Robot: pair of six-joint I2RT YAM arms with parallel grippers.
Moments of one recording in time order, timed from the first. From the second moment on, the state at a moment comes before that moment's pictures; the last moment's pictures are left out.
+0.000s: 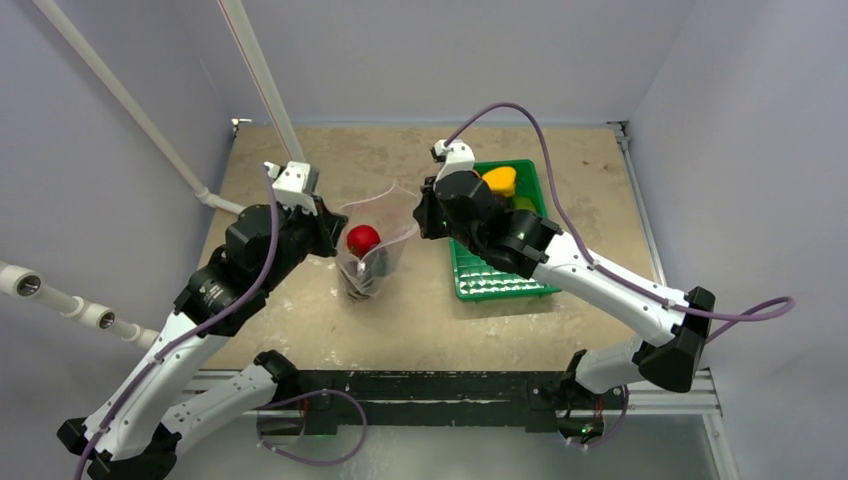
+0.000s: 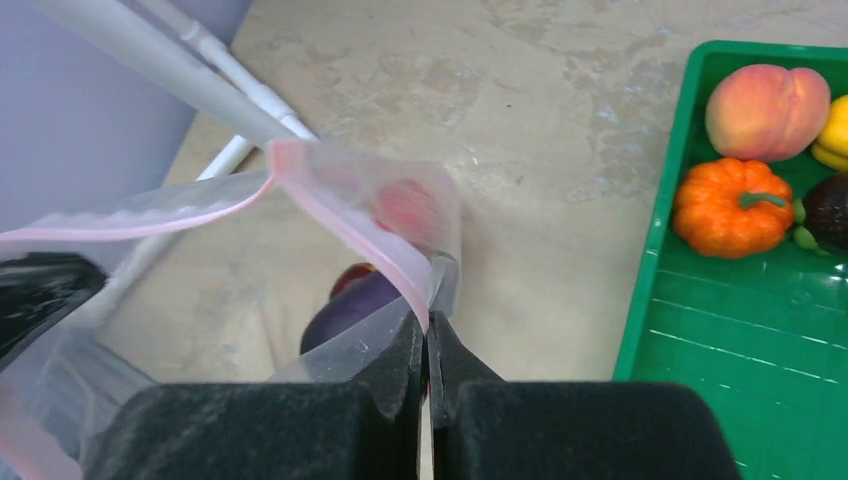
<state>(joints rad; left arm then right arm) -0.64 0.79 1.10 -0.58 -0.19 -0.32 0.99 1.39 1.44 -0.51 0.40 0.56</state>
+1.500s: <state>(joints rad) -0.64 0.77 0.87 -0.40 -0.11 -0.30 0.53 1.31 1.23 -0.21 0.31 0.48</state>
